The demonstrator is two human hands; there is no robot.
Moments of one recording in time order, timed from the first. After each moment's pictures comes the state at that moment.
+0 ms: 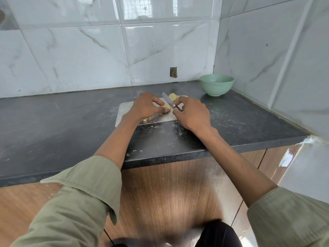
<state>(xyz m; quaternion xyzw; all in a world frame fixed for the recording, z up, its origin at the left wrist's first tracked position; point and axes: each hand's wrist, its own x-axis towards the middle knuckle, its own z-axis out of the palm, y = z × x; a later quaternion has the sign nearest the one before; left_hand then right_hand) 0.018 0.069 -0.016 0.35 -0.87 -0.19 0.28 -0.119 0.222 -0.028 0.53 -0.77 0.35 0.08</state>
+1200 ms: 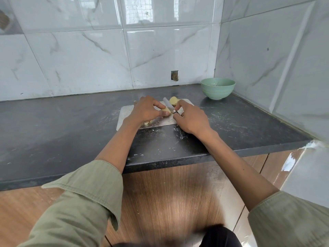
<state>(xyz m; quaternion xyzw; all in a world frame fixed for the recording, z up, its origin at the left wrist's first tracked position) 0.020 0.078 -0.011 0.38 -0.87 -0.20 0.26 -0.122 0.217 -0.030 0.56 -0.76 0.34 0.02</state>
